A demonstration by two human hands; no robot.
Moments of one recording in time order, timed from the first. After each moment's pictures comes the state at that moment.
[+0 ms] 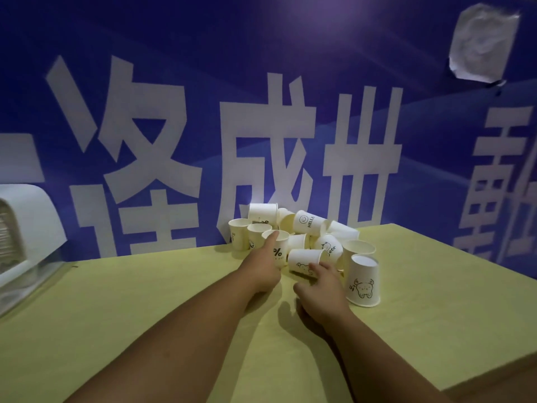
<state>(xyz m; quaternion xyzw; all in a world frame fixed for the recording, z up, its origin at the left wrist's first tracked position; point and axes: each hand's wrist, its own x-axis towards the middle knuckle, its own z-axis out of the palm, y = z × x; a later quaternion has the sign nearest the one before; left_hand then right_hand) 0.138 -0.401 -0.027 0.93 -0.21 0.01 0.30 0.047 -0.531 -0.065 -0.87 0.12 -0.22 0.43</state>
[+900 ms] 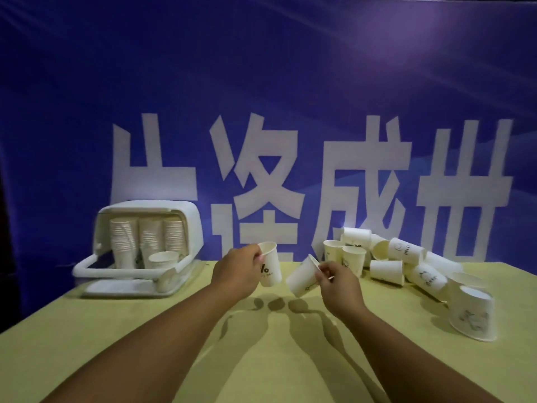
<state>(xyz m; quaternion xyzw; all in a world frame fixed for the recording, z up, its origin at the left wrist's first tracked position) 0.057 -0.137 0.026 0.94 -0.06 0.25 0.24 0.045 -0.354 -0.010 -0.84 0.00 -0.26 0.47</state>
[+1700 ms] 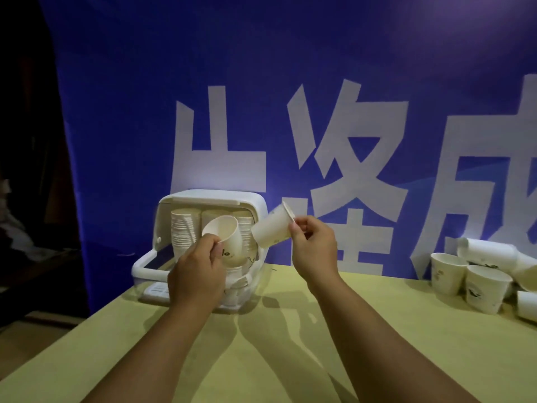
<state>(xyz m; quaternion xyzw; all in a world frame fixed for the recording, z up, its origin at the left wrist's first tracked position) 0.112 0.079 -0.004 0.83 0.08 0.48 0.26 0.160 -0.105 0.042 -0.74 -0.11 -0.28 0.61</state>
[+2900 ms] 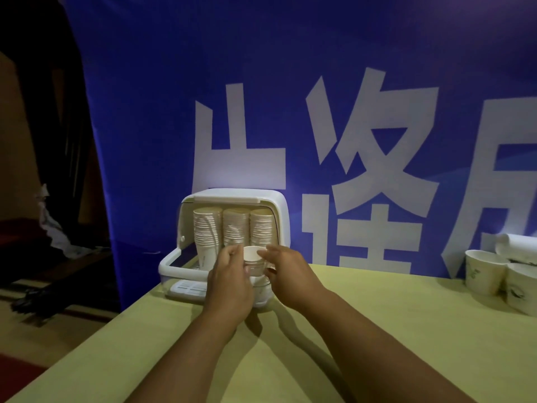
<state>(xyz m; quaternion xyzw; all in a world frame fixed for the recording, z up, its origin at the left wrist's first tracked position) 0.123 0.076 -0.027 0.89 0.09 0.34 0.28 0.164 -0.054 0.001 -0.89 -0.31 -0.18 0.26</state>
